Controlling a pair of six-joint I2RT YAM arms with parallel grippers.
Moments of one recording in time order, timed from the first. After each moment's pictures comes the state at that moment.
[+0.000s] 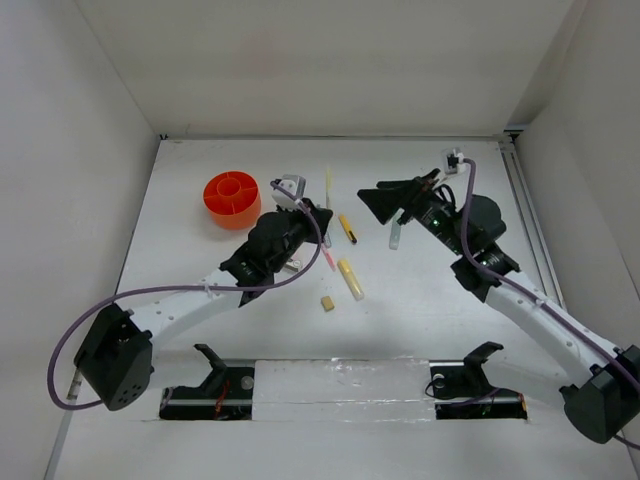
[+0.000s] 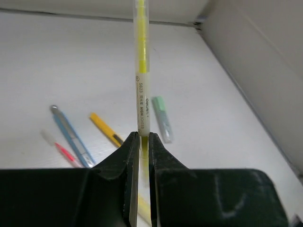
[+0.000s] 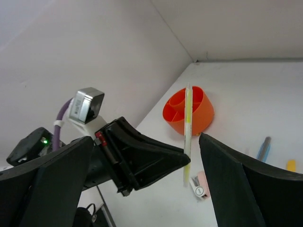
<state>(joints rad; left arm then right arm) -0.76 1.19 0.72 0.37 -0.14 -0.49 0.56 1.05 0.83 0.40 -0.23 0.68</state>
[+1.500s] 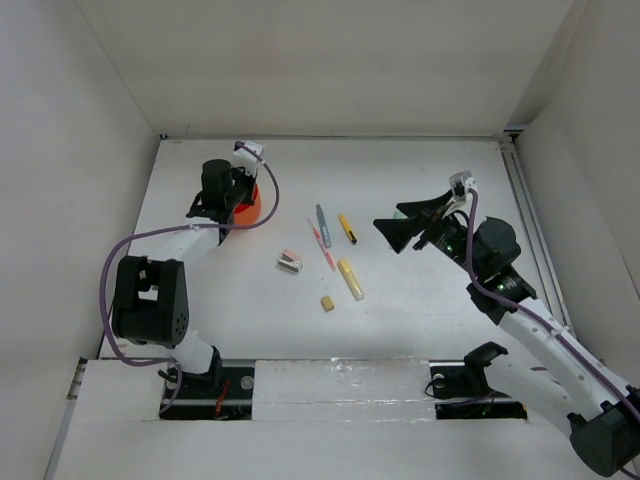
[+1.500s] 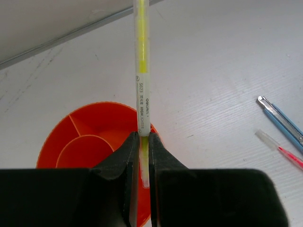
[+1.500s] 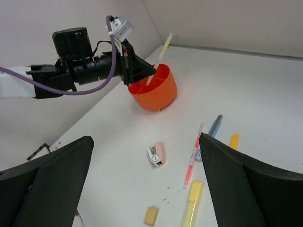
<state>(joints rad) -0.15 1.56 0.97 0.23 0.15 0.22 0.48 0.82 0.67 0.28 -0.31 0.45</state>
